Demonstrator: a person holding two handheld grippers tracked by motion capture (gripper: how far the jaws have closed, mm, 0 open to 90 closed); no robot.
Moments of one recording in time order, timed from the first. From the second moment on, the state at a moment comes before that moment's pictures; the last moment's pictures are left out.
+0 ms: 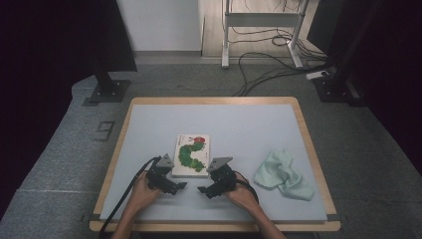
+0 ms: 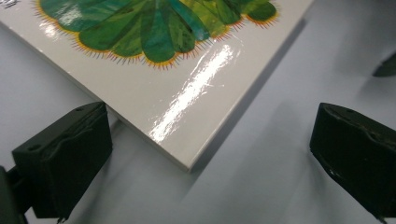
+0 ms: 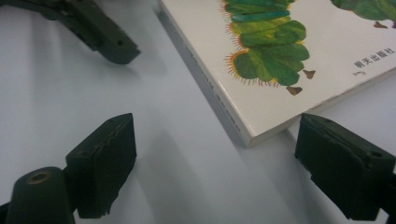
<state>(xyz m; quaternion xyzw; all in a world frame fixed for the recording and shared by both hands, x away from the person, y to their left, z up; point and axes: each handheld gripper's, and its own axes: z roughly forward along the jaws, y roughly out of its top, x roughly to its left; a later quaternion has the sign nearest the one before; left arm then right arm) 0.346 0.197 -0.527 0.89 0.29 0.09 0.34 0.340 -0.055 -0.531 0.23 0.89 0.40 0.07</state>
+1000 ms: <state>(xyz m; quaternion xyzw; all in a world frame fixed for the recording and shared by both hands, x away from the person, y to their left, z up) 0.346 0.204 -0.528 0.87 0.34 0.12 0.33 0.431 -0.056 -0.522 0.26 0.88 0.39 0.08</state>
